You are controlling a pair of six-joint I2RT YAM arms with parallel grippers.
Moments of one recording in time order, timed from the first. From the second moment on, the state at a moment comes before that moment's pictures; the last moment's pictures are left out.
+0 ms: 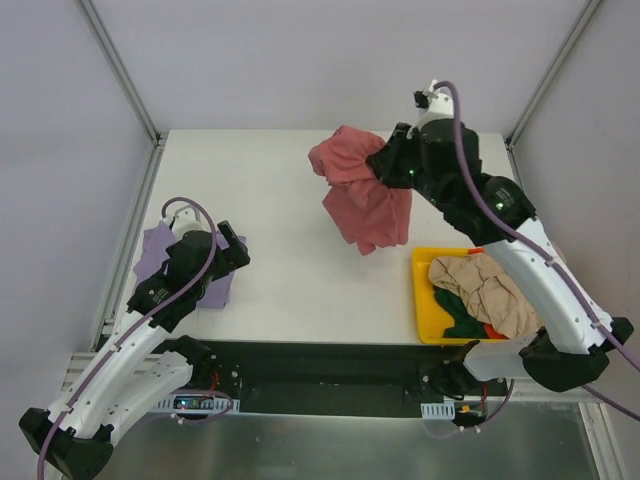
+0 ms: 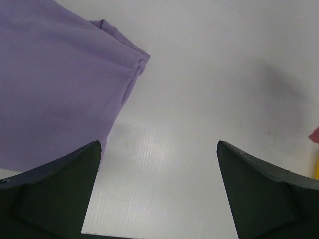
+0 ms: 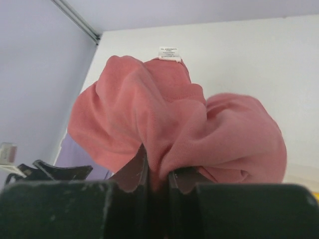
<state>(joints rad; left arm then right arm) -0.49 0.67 0.70 -0.68 -0.39 -0.73 0.73 1.33 1.83 -0.80 0.24 0.49</state>
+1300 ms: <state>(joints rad) -0.63 1.27 0.76 -0.35 0.03 -0.73 0.63 0.98 0.99 -0.55 0.48 0.66</state>
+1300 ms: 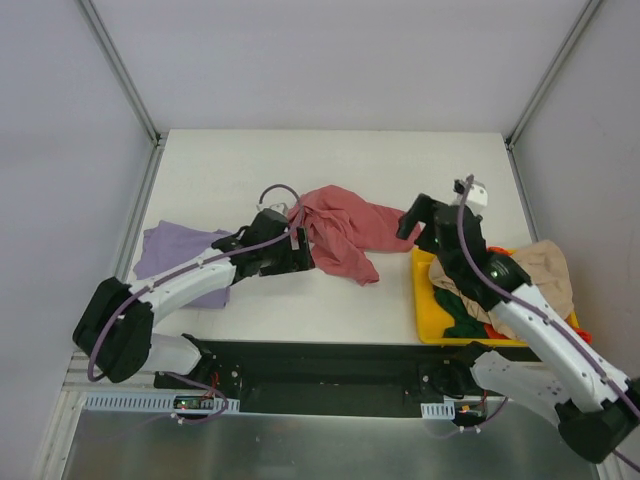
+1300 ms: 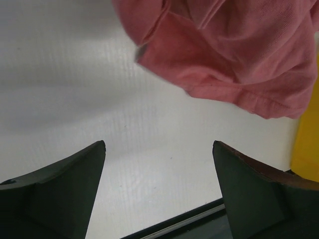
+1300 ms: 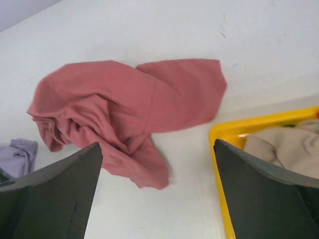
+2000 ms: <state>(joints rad) -0.71 1.72 0.99 -0.29 -0.12 -0.95 0.63 0.51 0.68 -0.57 0.64 0.65</state>
